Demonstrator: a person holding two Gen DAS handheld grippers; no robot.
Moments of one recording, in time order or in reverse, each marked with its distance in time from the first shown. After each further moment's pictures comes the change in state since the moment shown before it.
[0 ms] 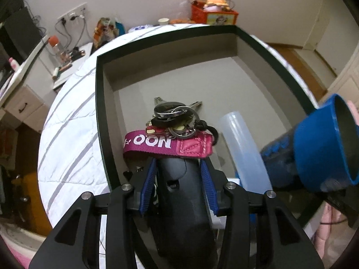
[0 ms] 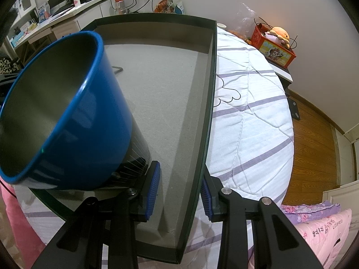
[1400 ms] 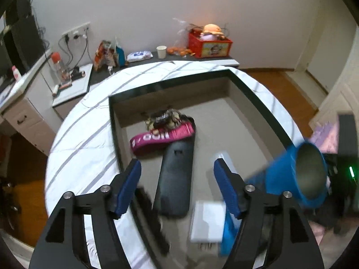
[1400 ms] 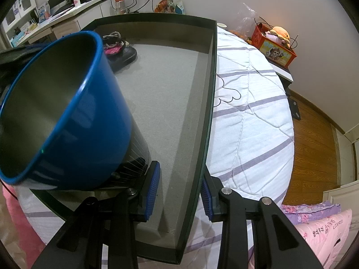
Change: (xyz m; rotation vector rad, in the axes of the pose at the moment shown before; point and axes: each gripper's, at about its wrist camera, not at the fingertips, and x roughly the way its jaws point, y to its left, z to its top) left arm -0.051 0.015 0.005 -0.005 -0.172 -0.082; right arm 0.002 0.000 0.001 0.000 0.003 0.003
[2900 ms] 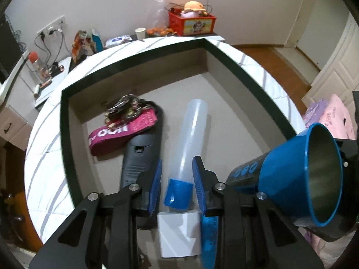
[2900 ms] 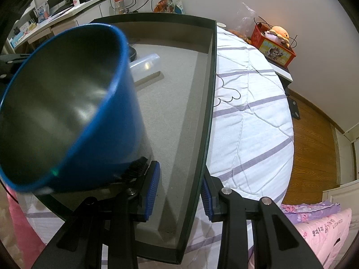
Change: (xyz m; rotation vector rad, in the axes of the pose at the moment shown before) left arm 0.051 -0.028 0.016 0.061 0.136 -0.051; right arm -0.001 -0.001 -0.001 0.001 0.002 -0.005
